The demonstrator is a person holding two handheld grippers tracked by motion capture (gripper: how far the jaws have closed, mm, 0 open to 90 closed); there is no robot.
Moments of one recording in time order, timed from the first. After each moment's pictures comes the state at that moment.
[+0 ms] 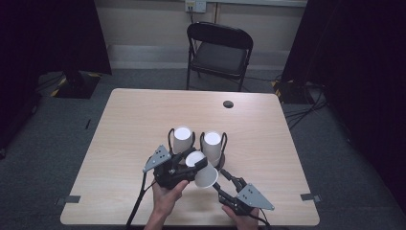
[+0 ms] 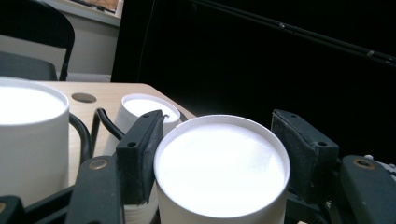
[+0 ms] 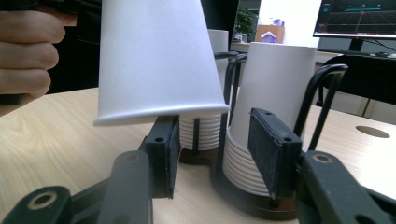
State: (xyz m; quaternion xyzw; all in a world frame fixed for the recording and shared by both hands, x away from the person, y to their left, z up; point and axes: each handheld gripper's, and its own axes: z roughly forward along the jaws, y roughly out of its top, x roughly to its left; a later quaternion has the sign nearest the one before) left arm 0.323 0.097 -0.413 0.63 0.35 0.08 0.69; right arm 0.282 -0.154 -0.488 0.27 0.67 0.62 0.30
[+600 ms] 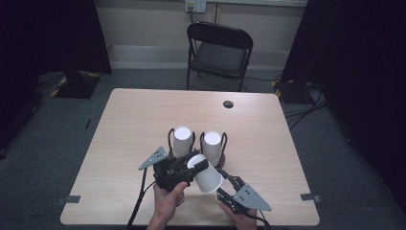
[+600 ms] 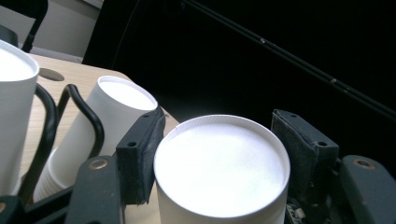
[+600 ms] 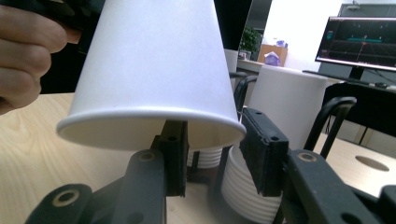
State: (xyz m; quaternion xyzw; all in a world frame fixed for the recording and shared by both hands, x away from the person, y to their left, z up) left arm 0.321 0.098 -0.416 0.60 0.37 0.00 0.71; right arm 0.286 -0.148 -0.484 0.22 0.67 0.63 0.34
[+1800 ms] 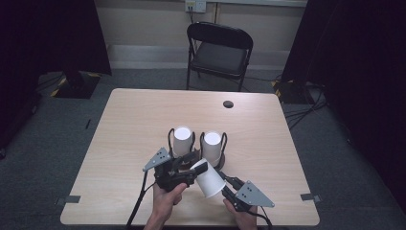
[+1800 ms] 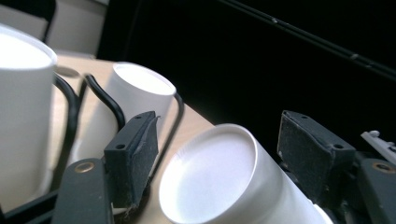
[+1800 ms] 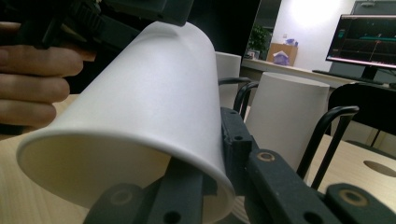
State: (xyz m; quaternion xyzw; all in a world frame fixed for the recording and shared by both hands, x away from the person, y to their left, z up) left arm 0.326 0.099 -0.426 0.64 0.36 0.05 0.68; right arm 0.289 -0.154 -0.477 0.22 0.68 0.63 0.32
